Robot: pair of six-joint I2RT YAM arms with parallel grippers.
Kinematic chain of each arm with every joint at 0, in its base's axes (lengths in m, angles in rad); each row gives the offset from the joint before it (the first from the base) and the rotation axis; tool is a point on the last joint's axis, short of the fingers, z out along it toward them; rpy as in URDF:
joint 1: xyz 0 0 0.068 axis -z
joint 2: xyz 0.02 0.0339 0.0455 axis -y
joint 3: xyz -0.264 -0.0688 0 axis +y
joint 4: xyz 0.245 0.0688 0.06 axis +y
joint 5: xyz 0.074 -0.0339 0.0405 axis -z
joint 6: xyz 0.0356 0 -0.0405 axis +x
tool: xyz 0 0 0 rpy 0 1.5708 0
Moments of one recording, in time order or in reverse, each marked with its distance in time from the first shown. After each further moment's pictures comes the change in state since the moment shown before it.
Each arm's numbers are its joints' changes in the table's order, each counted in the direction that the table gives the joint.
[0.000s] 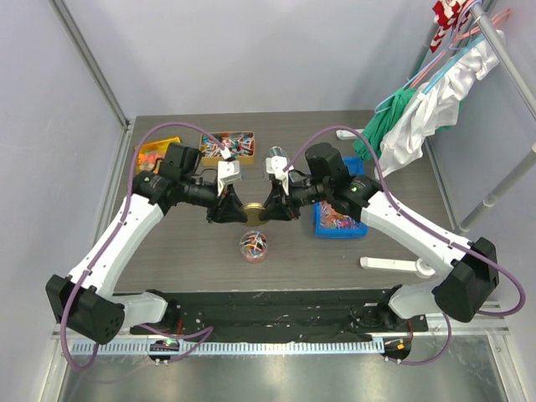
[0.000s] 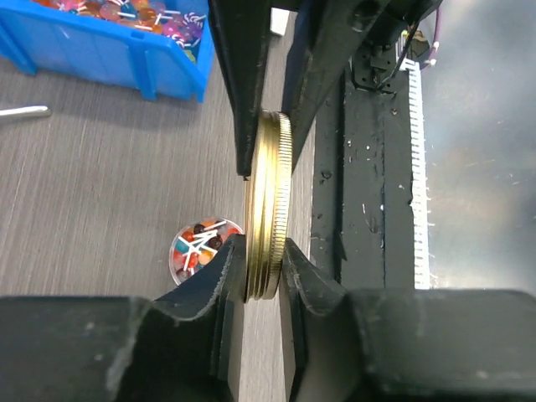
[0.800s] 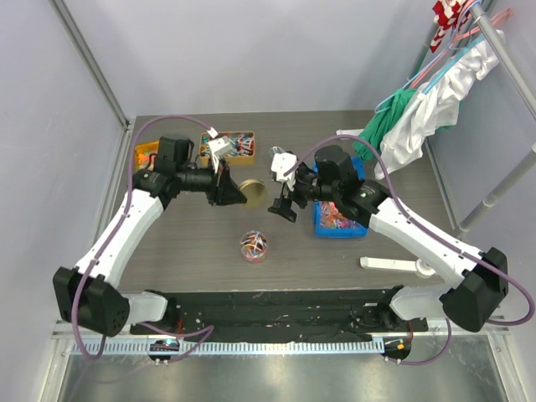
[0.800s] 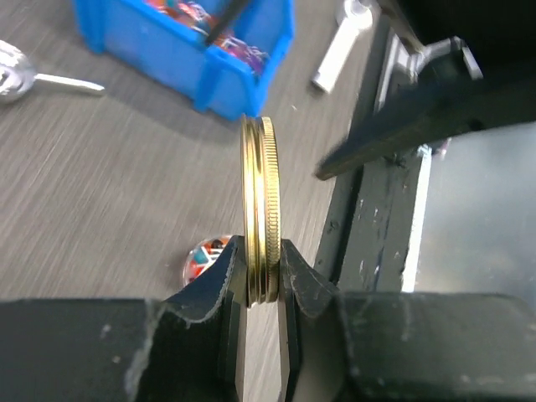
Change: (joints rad) left arm -0.082 -0.025 0.046 -0.240 -0.040 -0.344; right arm 0.005 0.058 0.036 -0.035 0.349 -0.133
